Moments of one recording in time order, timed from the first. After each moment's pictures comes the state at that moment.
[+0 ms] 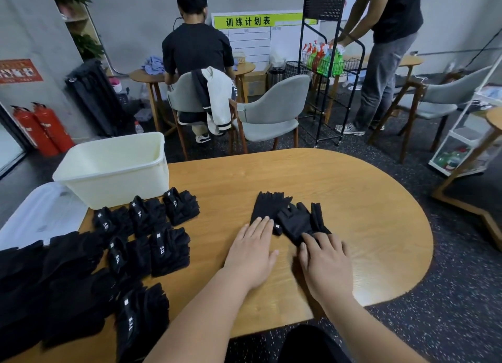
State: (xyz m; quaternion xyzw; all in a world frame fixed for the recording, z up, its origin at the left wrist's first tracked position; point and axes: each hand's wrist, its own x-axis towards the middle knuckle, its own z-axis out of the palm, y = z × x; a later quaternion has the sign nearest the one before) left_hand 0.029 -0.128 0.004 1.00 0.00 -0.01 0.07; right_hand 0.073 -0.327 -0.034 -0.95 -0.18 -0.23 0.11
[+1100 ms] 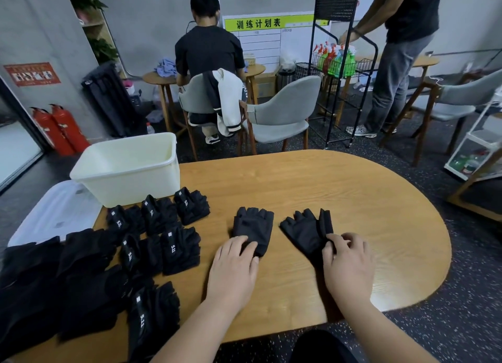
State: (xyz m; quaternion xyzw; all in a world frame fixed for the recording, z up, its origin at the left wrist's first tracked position) left_hand -0.026 -0.095 -0.024 0.98 0.10 0.10 0.10; right_hand 0.084 -0.332 -0.040 -0.96 -0.04 -0.20 0.22
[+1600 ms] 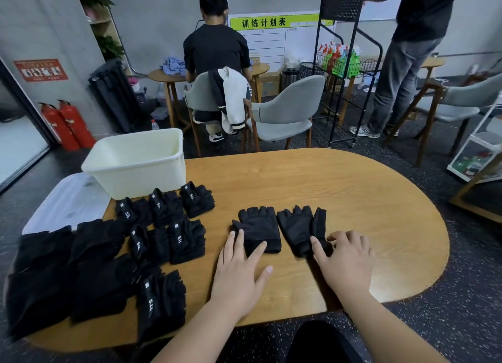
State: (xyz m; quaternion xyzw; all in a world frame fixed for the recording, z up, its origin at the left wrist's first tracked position) left_hand -0.054 -0.110 -0.015 0.99 0.12 -0.01 0.11; right_hand 0.078 -0.331 -0.029 -0.97 -0.04 -0.16 0.18
